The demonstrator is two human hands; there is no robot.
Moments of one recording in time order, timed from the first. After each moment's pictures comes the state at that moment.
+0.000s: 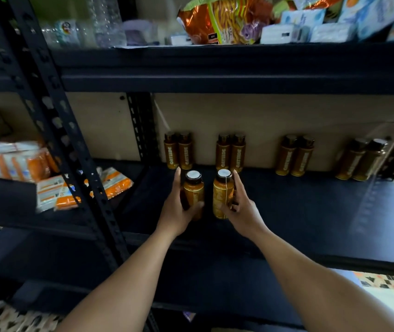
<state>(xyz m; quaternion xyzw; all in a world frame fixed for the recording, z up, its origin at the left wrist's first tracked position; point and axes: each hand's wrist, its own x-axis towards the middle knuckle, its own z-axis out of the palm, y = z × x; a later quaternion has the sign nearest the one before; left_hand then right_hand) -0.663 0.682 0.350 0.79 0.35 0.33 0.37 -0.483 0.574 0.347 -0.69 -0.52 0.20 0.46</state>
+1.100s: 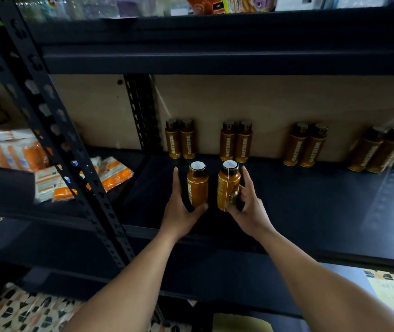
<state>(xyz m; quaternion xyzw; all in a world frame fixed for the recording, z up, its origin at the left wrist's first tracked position) -0.661 0.678 0.326 0.76 0.38 0.33 0.41 -0.468 0.578 0.317 -0.69 -0.52 0.20 0.46</state>
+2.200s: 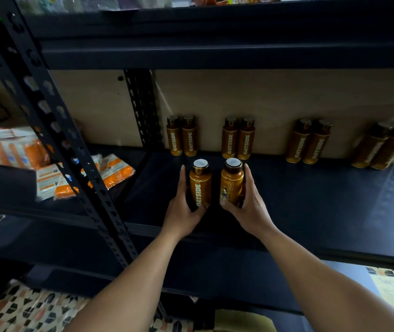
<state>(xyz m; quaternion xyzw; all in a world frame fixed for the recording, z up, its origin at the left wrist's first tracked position) -0.663 0.674 0.328 0.78 0.38 0.31 0.40 -0.473 0.583 0.318 -0.71 -0.51 0.16 0.46</state>
